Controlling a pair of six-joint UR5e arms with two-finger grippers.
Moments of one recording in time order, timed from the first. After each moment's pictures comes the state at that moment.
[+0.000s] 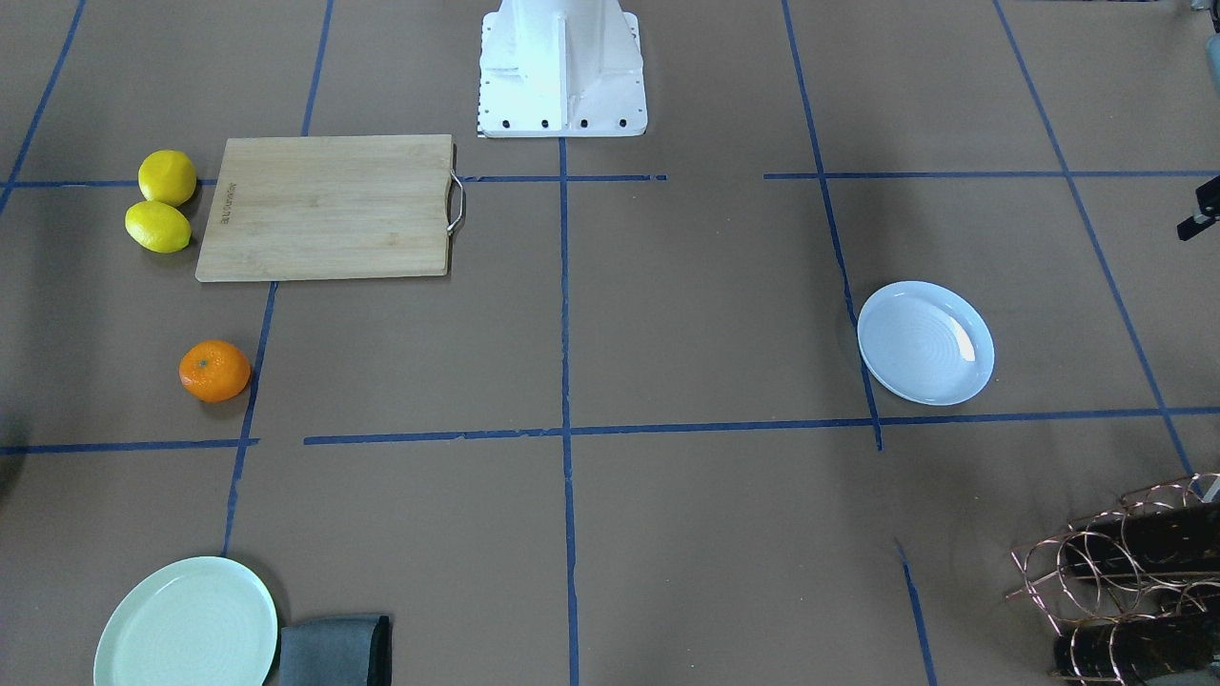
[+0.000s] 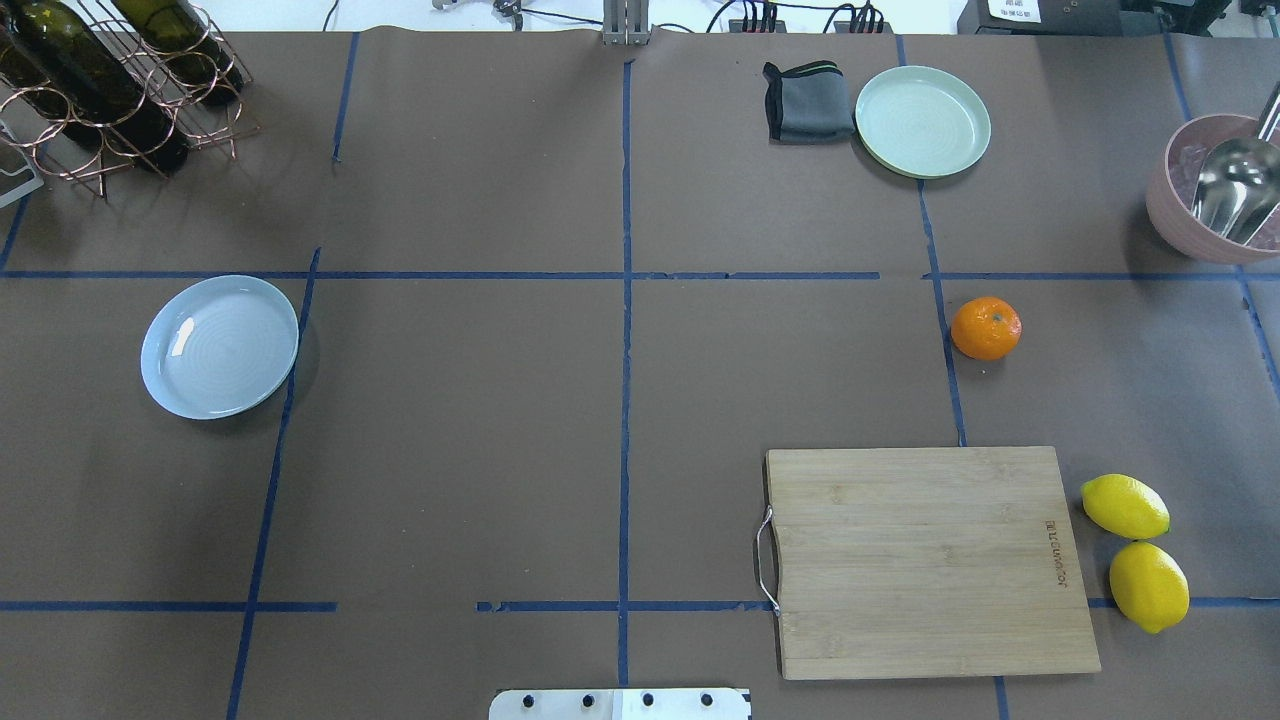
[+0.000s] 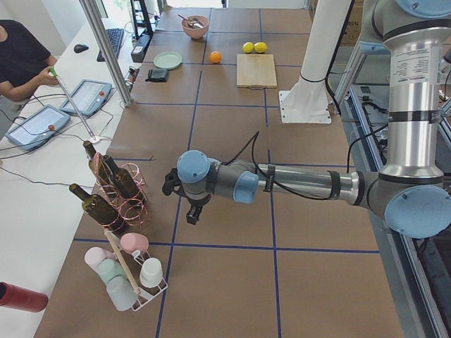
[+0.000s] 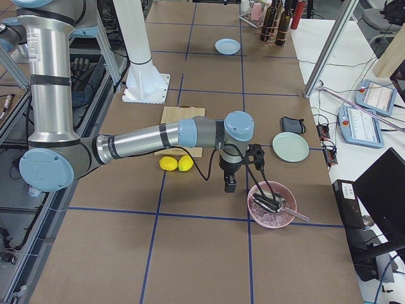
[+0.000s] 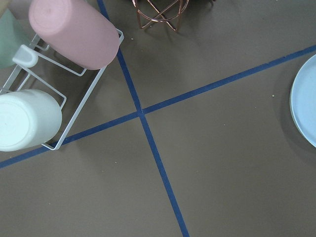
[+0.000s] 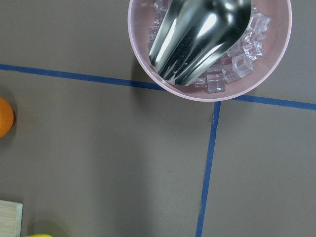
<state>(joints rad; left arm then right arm) -1.40 -1.50 -1.71 -1.81 -2.49 -0.08 1.52 -1.58 1.84 -1.81 2.36 -0.06</state>
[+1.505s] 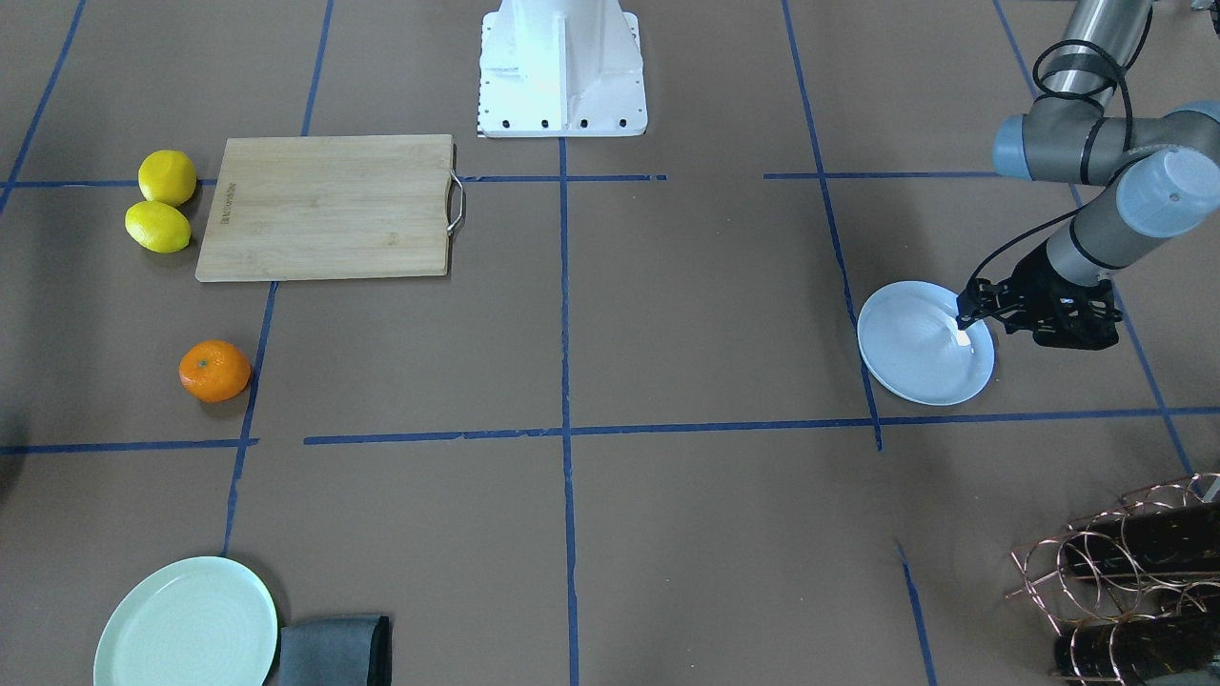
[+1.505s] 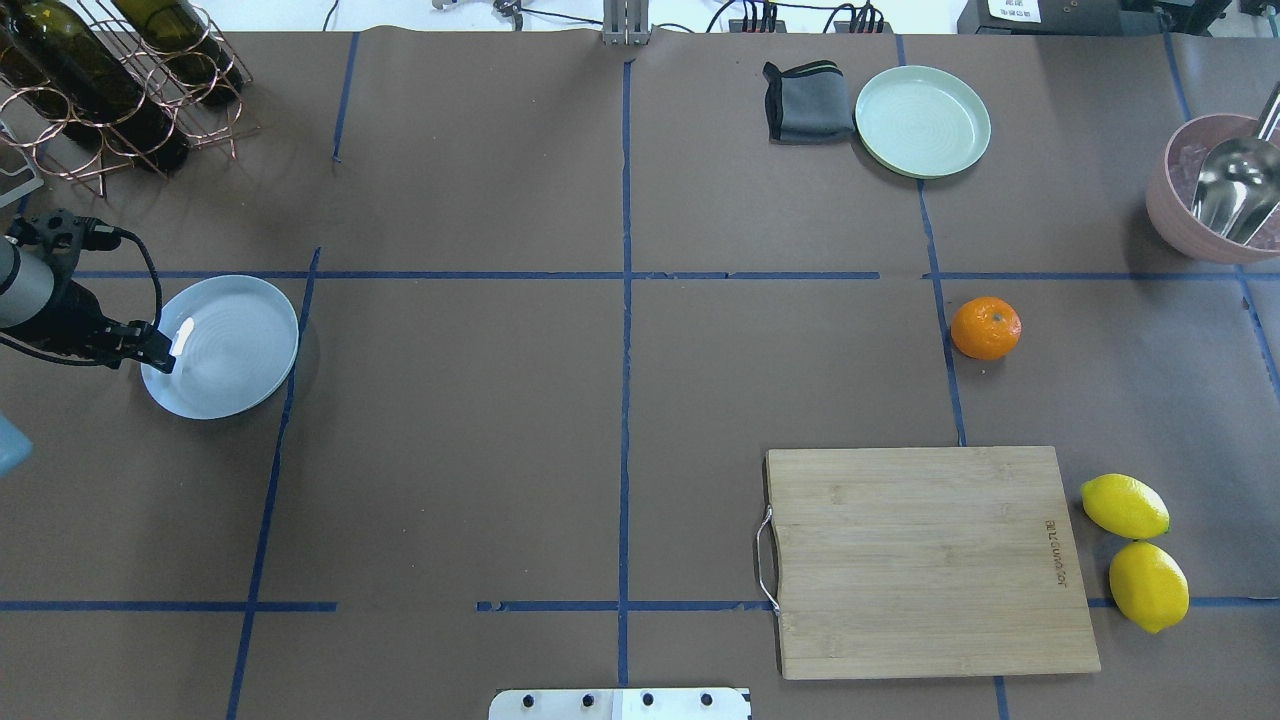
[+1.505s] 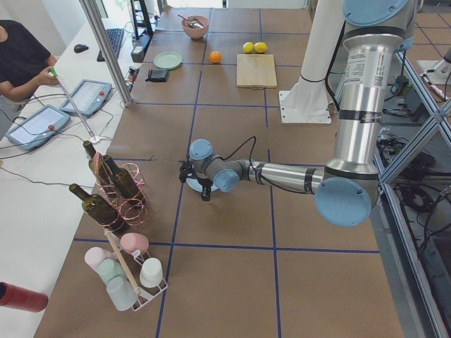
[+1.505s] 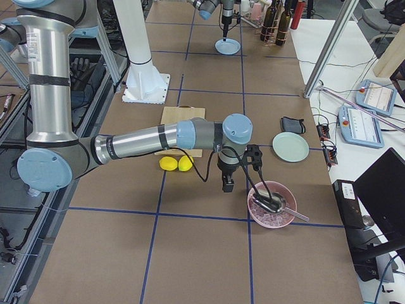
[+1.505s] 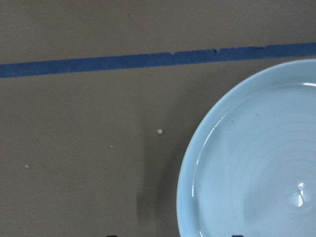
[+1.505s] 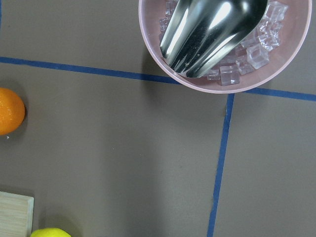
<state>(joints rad) -0.96 -1.65 -1.51 -2.11 -2.23 -0.71 1.51 -1.59 1.84 -1.80 2.40 -0.07</state>
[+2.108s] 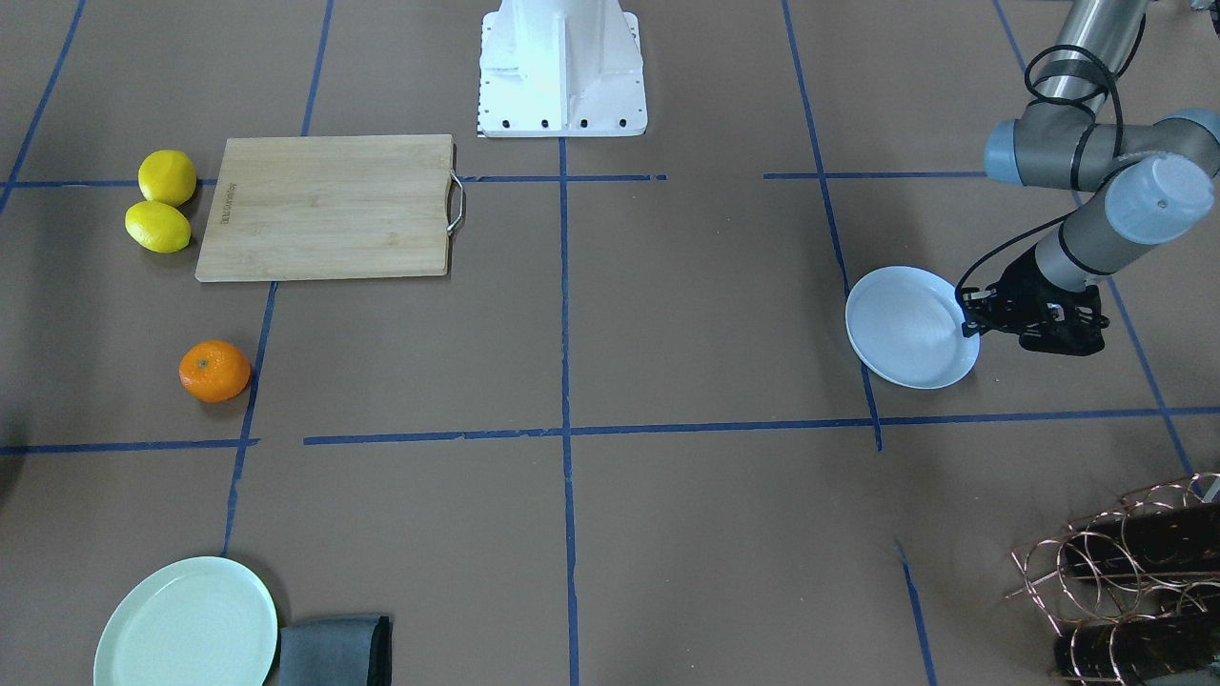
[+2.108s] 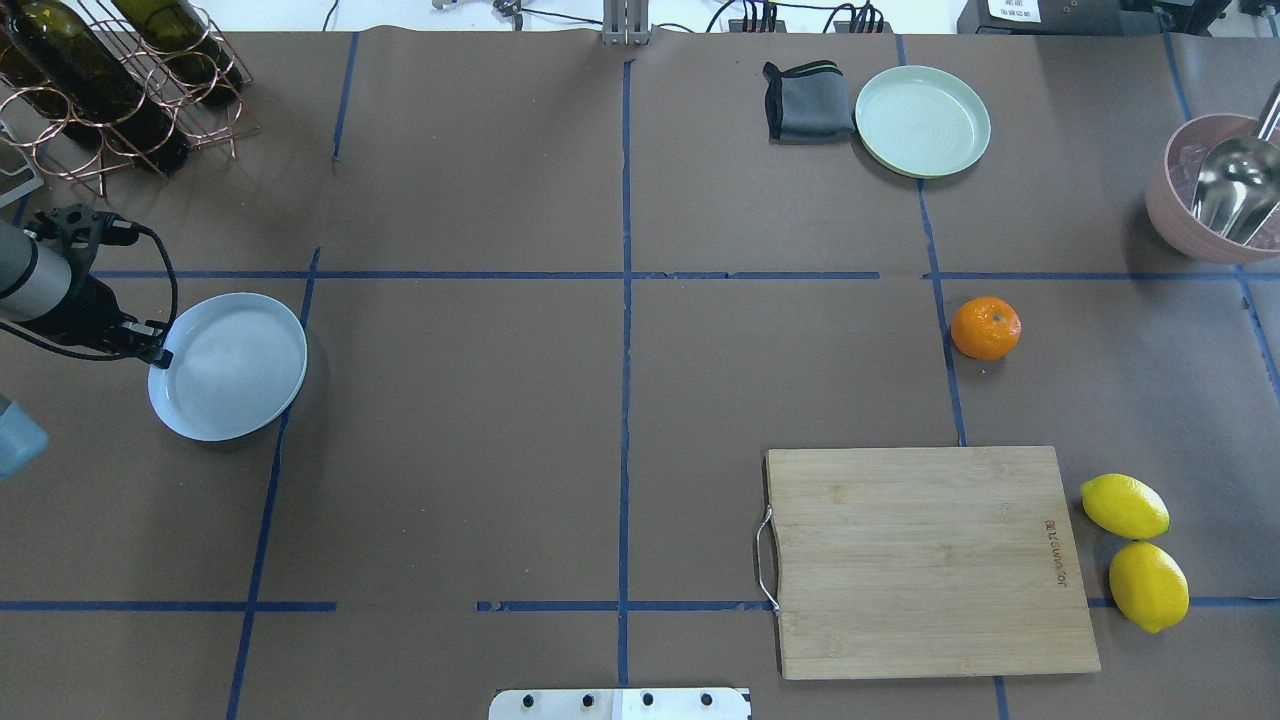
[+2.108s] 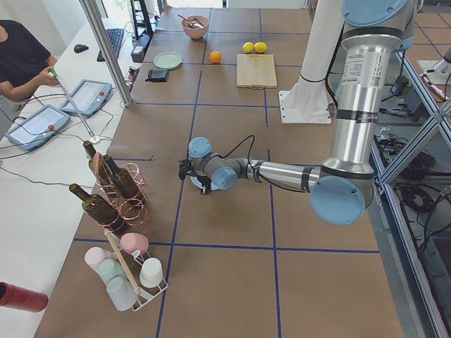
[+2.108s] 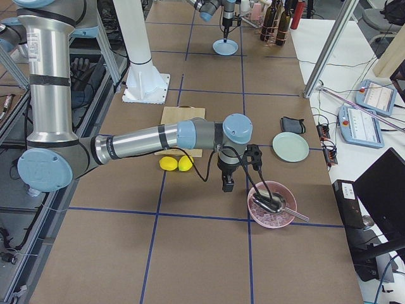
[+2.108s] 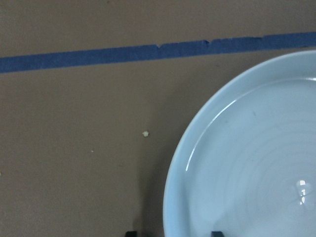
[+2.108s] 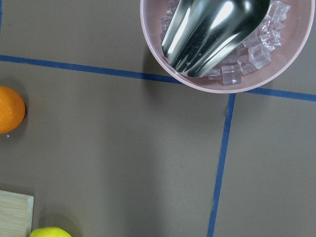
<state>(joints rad) -0.95 -1.68 -1.52 -2.11 -2.24 -0.70 1.51 -1.59 1.84 -1.80 2.39 -0.07</state>
